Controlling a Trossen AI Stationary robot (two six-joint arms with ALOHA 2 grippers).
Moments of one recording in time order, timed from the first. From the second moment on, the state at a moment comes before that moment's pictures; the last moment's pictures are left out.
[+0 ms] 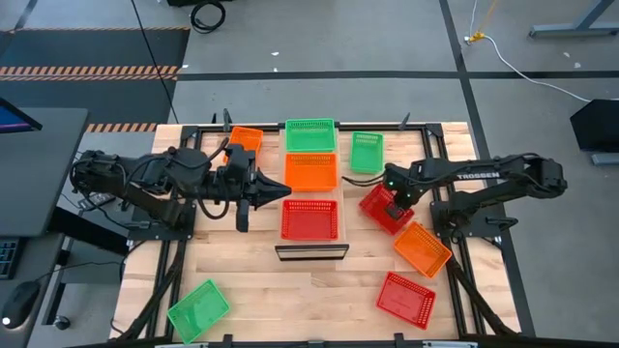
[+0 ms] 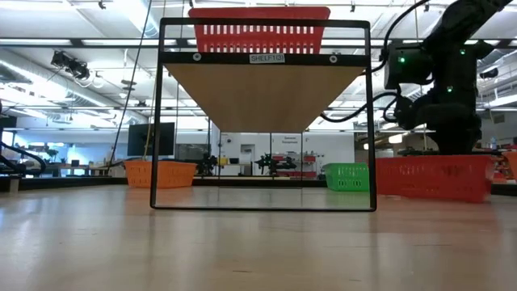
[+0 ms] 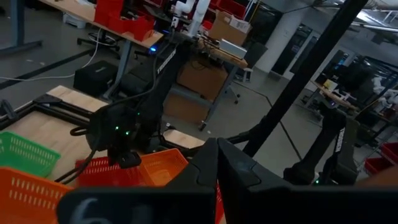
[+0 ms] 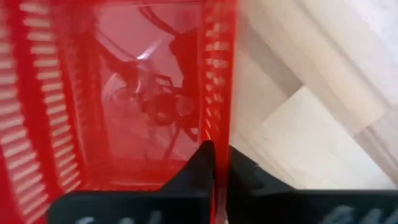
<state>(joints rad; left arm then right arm) -0.25 1.24 1.49 -0.34 -0.25 -0.46 -0.29 1.15 0.57 -0.85 -0.01 0.54</state>
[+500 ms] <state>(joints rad) -0.25 1.24 1.49 -0.34 -0.25 -0.42 -0.29 1.00 0.78 -1.05 0.03 0.45</state>
